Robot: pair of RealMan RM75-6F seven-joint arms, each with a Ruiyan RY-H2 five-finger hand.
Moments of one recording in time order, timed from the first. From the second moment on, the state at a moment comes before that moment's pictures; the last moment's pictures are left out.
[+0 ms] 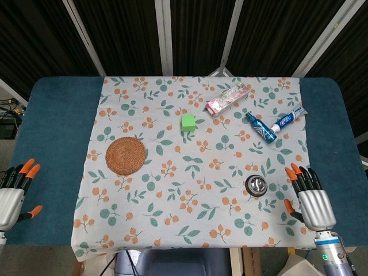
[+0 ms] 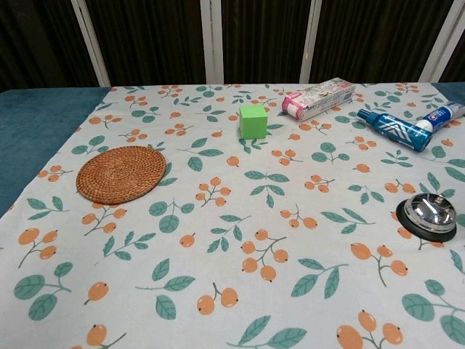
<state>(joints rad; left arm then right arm) -0.09 -1.10 0.00 -1.64 1.51 1.45 0.15 0.13 -1.22 0.03 -1.66 -1.55 1.43 -0.16</state>
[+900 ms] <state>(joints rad) -0.09 -1.10 0.00 -1.64 1.52 1.46 0.16 0.15 -1.24 0.02 -1.68 -1.53 1.37 -0.21</state>
